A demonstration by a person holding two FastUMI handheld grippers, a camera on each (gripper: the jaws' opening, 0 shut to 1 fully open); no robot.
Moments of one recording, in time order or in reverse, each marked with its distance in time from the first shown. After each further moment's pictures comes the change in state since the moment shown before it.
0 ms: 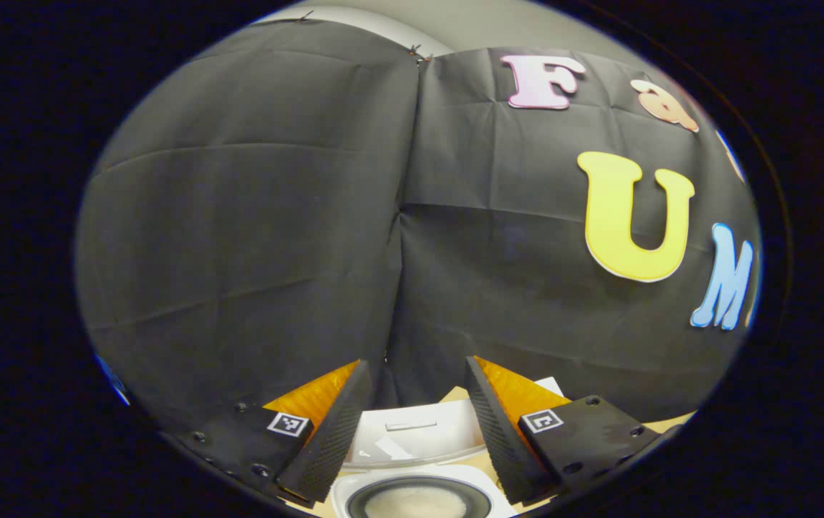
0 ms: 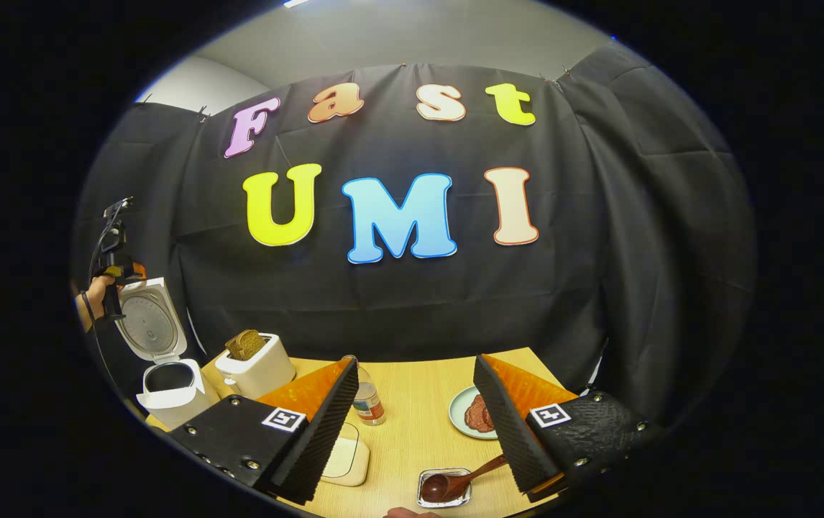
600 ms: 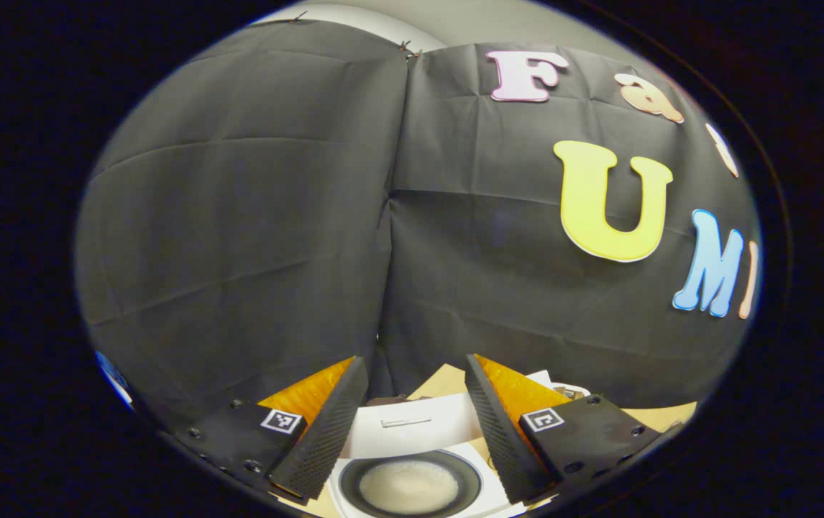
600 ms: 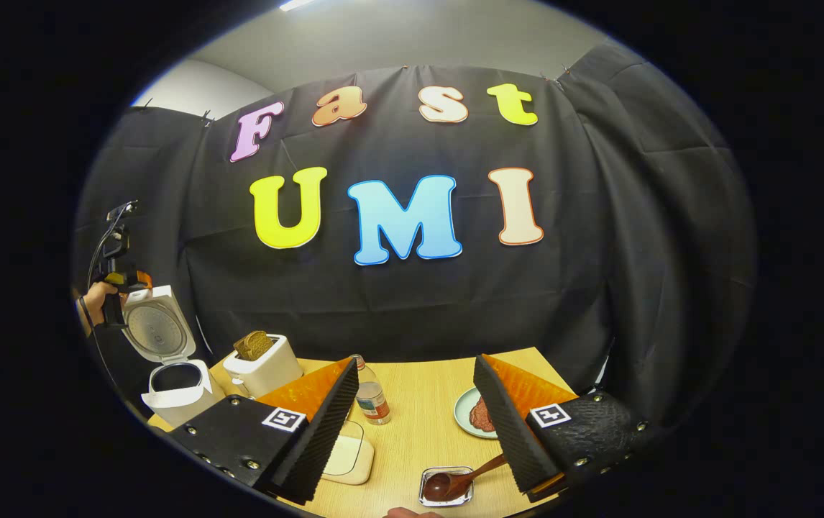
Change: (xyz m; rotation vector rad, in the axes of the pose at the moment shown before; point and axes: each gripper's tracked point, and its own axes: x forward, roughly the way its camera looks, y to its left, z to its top) left arm -0.004 -0.007 -0.002 -0.015 0.039 -0.052; right arm -0.011 -0.004 0.001 0.017 -0.011 0.027
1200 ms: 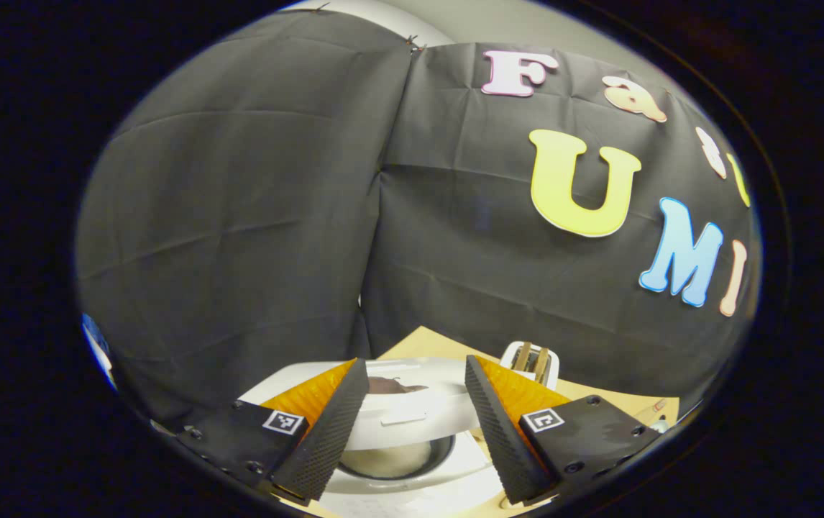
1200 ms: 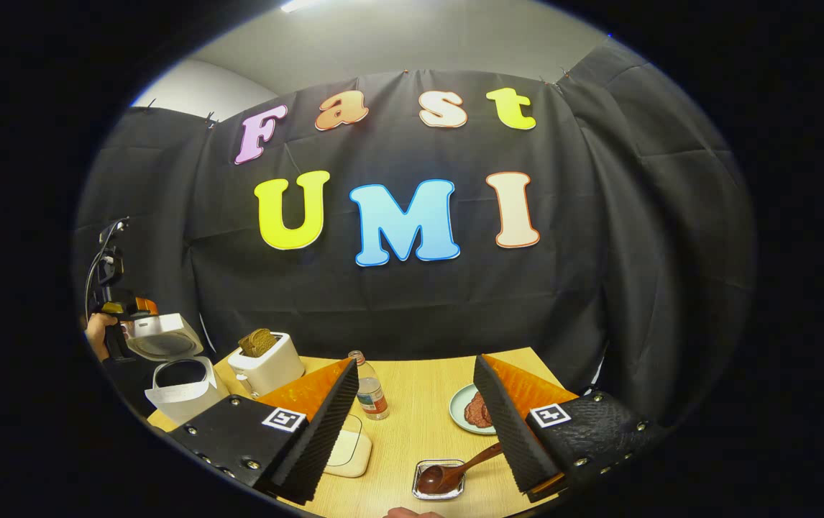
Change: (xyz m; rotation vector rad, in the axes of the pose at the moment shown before) left arm -0.004 0.001 0.011 -0.069 0.083 -0.075; right arm -0.026 -0.005 0.001 -0.014 -0.005 0.008
